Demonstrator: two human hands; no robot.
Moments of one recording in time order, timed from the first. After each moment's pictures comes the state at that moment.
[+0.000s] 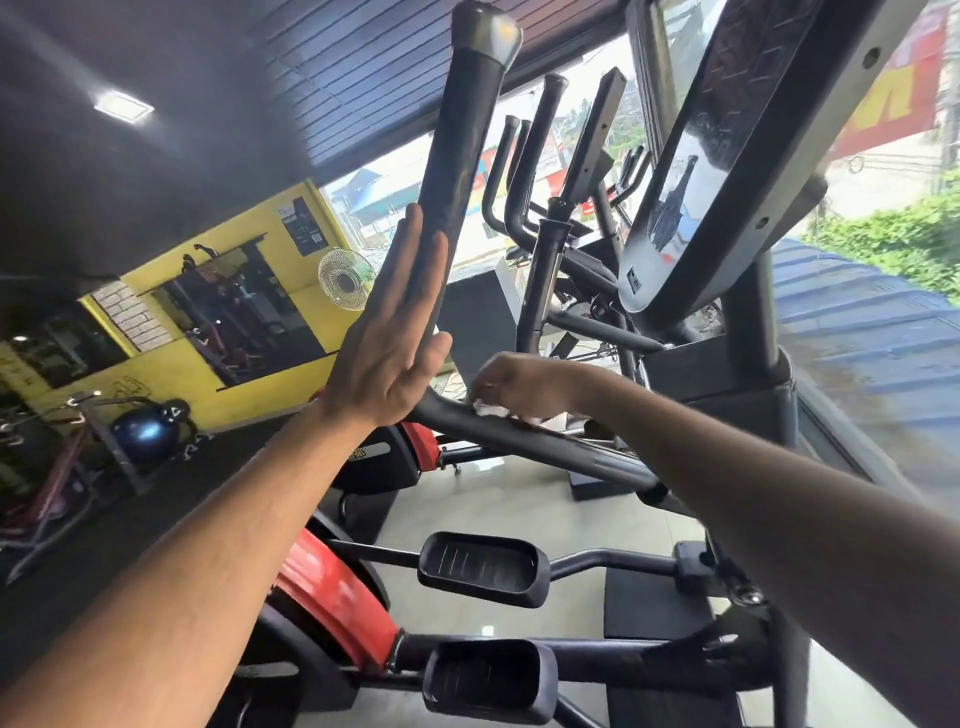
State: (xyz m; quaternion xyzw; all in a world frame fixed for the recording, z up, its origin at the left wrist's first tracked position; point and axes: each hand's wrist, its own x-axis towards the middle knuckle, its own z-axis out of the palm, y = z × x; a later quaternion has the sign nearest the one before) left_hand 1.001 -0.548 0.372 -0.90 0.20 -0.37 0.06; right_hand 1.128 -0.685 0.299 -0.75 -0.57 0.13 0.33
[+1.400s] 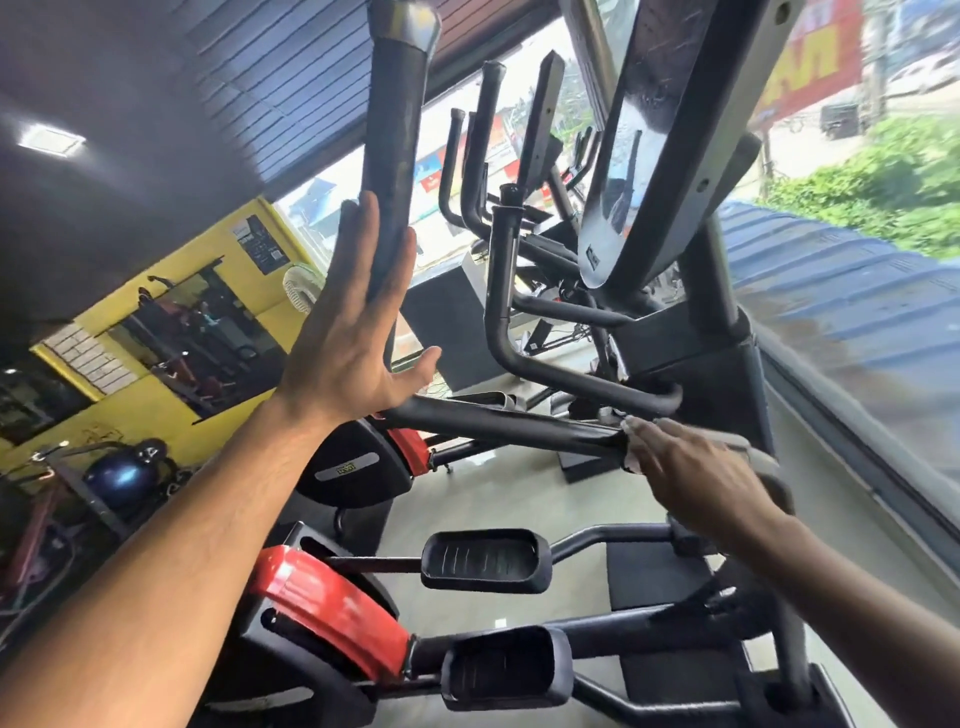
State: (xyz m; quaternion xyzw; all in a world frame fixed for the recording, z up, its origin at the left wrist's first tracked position) left_hand 1.005 -0.547 0.388 -0.88 0.20 -0.37 0.23; right_hand 1.105 -0.814 0.133 -0.89 -0.32 -0.11 0.31
